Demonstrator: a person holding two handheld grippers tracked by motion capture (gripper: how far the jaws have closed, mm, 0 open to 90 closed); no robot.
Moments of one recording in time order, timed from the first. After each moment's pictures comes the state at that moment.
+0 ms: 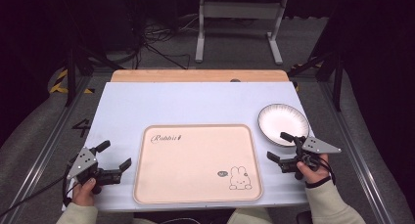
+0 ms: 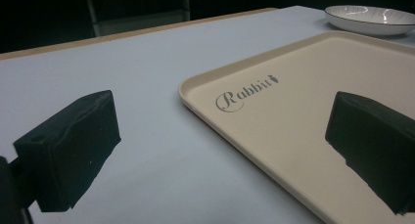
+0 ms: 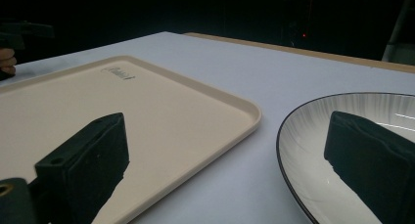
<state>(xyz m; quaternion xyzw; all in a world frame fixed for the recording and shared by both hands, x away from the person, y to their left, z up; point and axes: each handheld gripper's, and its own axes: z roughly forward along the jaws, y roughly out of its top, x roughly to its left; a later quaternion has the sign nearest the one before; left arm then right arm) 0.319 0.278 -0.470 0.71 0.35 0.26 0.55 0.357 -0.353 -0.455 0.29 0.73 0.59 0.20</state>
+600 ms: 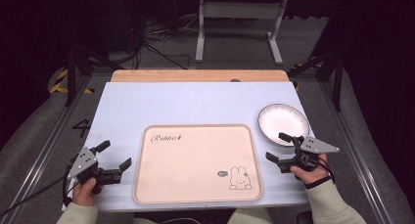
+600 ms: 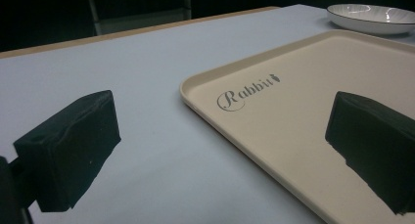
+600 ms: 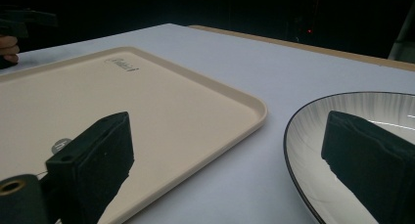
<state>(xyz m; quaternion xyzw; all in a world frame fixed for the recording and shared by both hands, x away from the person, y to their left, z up) 0.319 0.278 -0.470 0.71 0.35 0.26 0.55 0.358 -0.350 -0.454 0.28 0.74 0.58 0.20</state>
